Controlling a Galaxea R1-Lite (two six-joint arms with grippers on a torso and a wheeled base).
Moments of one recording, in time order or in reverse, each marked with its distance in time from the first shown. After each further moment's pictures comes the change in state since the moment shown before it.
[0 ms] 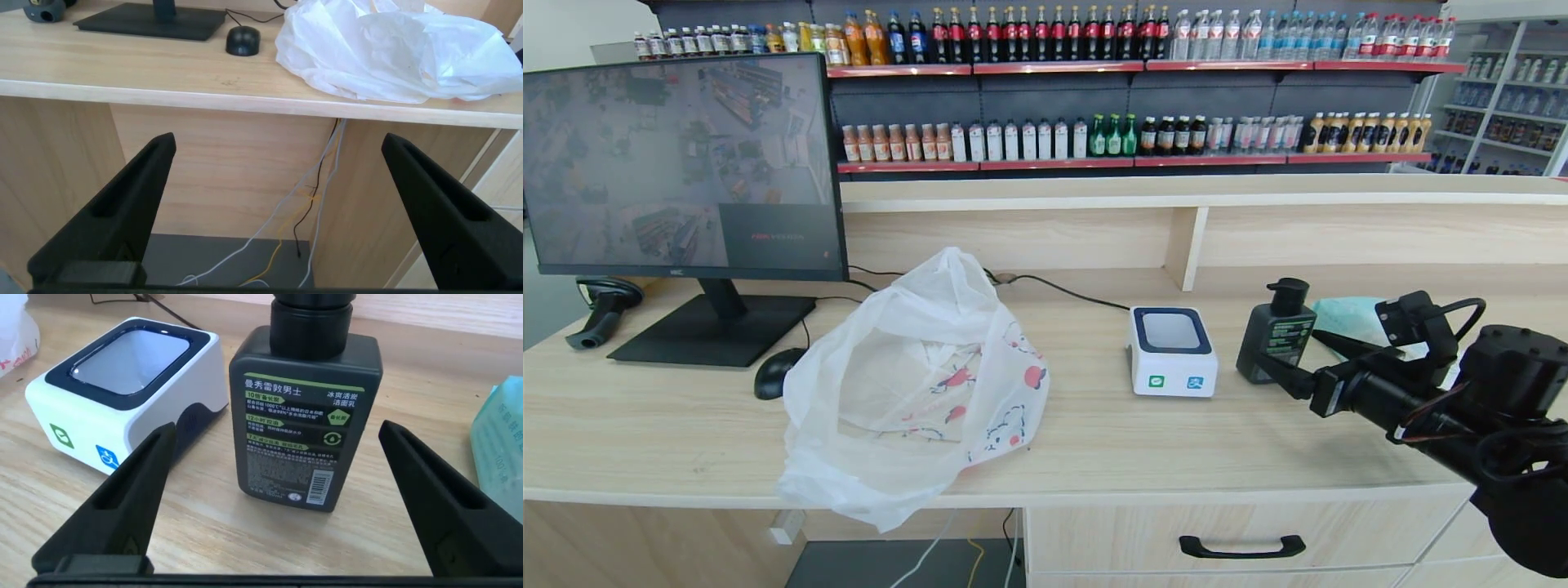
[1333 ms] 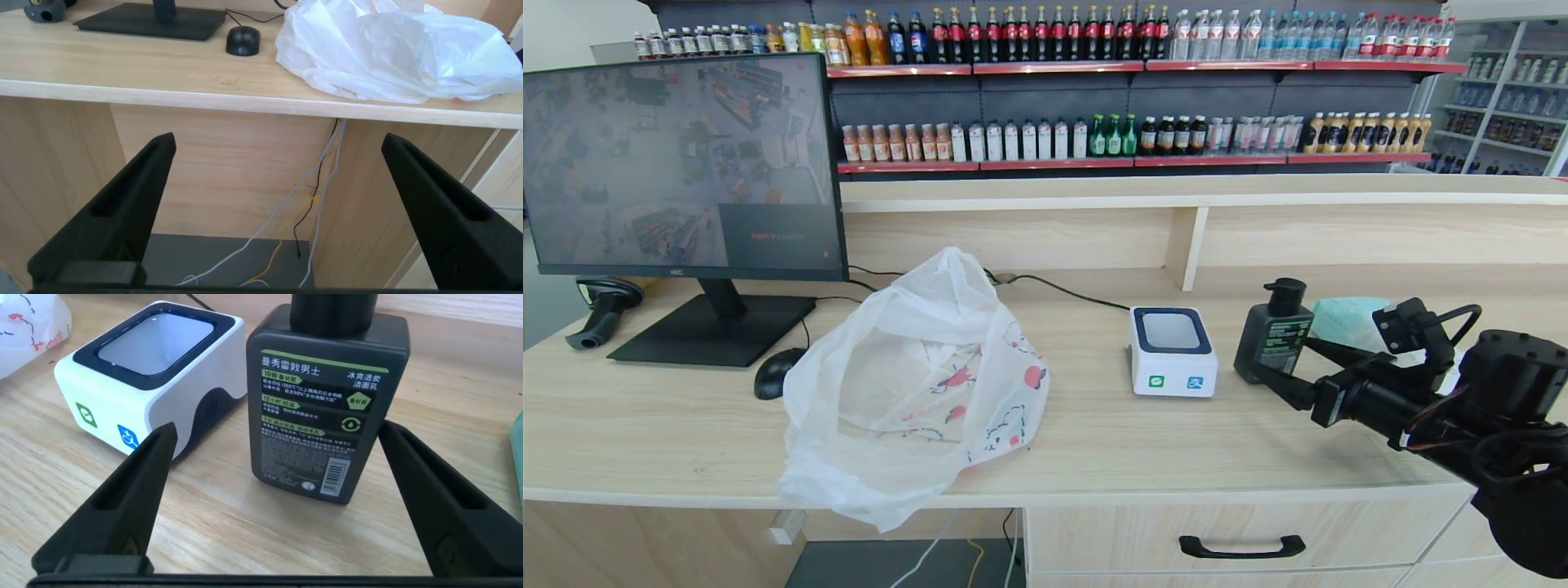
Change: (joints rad) left arm 0.000 0.000 0.000 0.000 0.000 0.000; right arm -0.021 0.018 0.005 0.000 0.106 -0.003
